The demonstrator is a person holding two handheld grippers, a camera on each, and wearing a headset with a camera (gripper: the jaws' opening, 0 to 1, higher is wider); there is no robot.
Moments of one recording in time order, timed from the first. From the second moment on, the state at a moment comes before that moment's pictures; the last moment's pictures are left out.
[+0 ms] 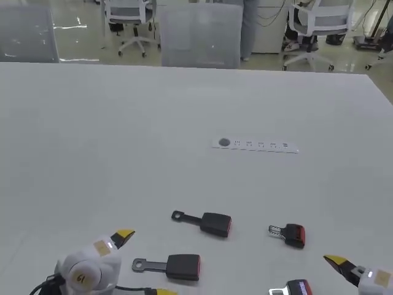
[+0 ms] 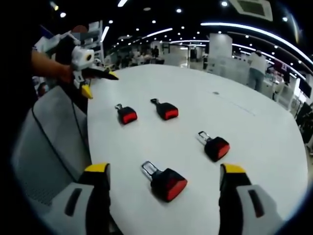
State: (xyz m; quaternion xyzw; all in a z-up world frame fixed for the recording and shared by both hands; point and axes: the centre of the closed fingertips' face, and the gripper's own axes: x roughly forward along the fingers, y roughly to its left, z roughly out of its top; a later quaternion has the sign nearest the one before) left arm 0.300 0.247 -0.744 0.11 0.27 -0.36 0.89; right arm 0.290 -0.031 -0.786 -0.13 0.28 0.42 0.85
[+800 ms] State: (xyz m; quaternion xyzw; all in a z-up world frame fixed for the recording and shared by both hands) left arm 0.309 0.241 -0.761 0.15 0.28 -0.39 0.86; right arm 0.288 -0.033 -0.805 -0.17 0.31 0.46 0.81
